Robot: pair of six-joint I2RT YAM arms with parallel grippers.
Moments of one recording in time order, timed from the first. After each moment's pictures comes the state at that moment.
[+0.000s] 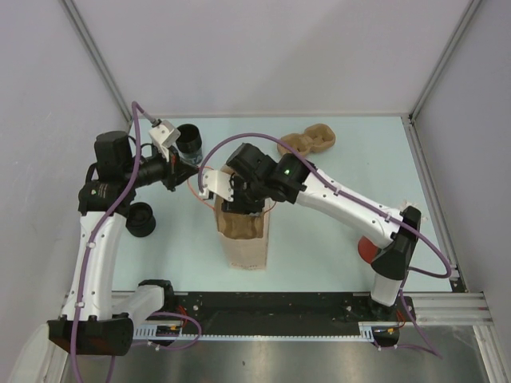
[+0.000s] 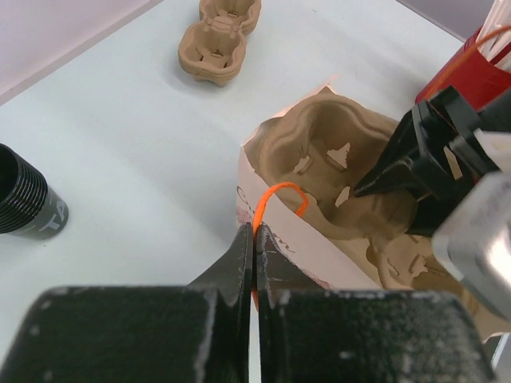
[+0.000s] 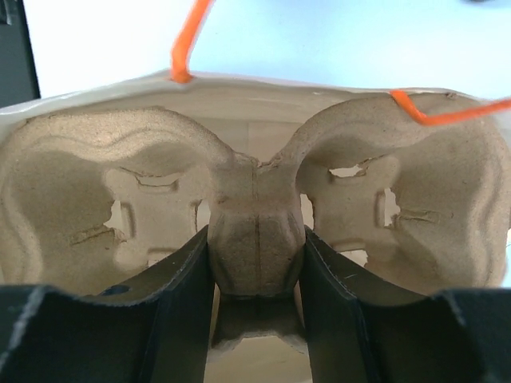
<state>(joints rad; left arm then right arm) -0.02 1.03 1.27 -0.73 0.83 0.28 1.05 1.79 1.92 -1.04 -0.14 -0.56</state>
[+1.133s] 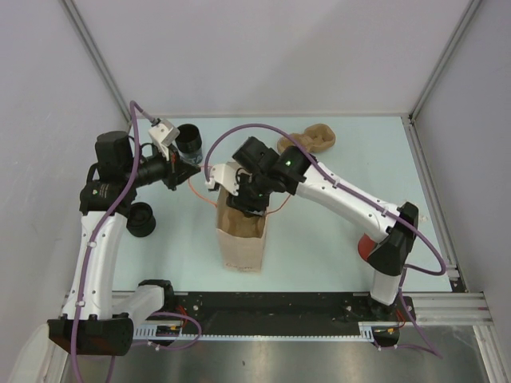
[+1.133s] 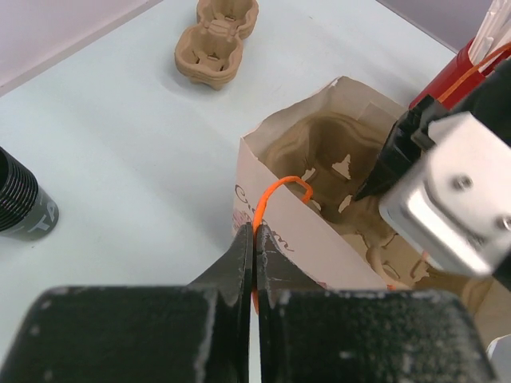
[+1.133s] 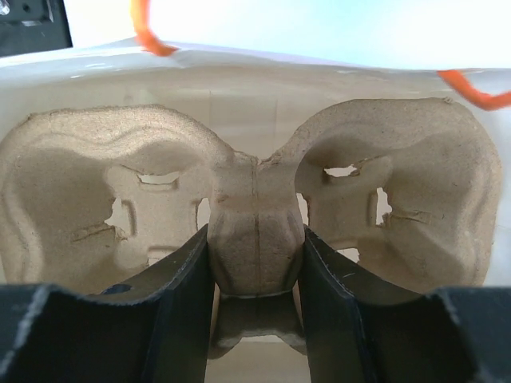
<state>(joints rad) -0.02 1.03 1.26 -0.70 0.84 0.23 1.00 1.81 1.93 -1.10 -0.22 -0.49</state>
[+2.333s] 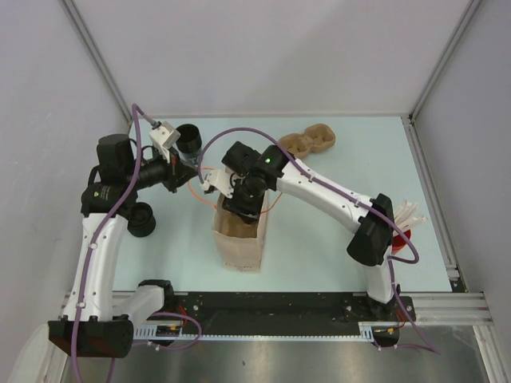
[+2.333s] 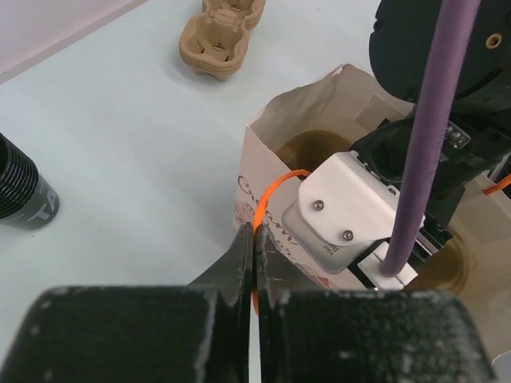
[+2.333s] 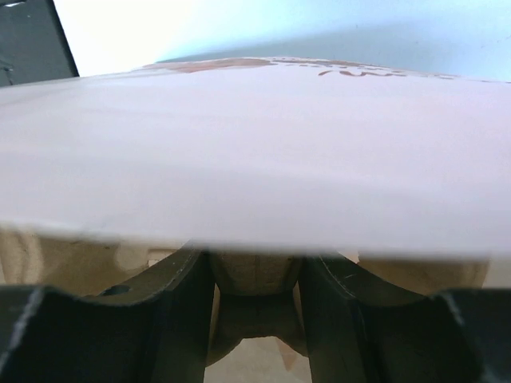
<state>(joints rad) -0.02 1.02 1.23 -0.69 0.82 0.23 0.98 1.98 2.03 -1.21 -0.25 -0.42</state>
